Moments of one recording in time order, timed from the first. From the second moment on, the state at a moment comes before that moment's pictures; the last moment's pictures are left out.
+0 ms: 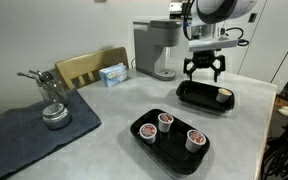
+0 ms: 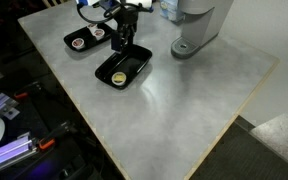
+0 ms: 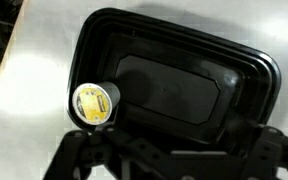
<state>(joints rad) 0.00 0.33 -0.18 -2.19 0.08 2.34 0.84</state>
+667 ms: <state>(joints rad) -0.04 0.32 -0.18 -2.30 0.13 2.42 0.84</state>
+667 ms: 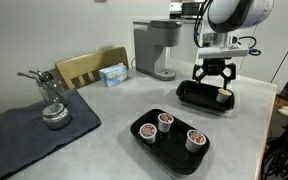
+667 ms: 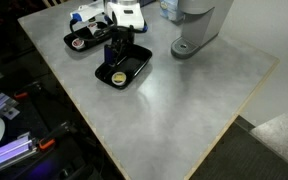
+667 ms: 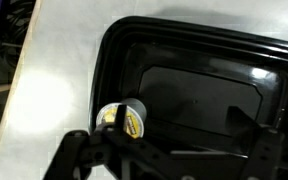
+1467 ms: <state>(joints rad) -0.08 0.32 -0.21 -2.37 0.17 2.49 0.83</state>
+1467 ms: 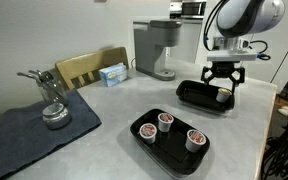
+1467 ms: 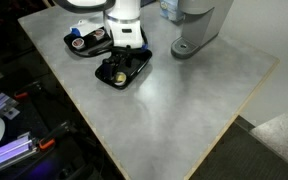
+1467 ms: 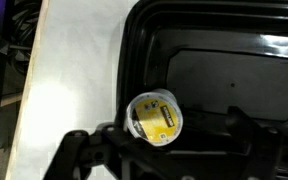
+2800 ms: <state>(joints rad) -0.11 0.32 -0.20 -2.41 0.32 2.55 0.68</state>
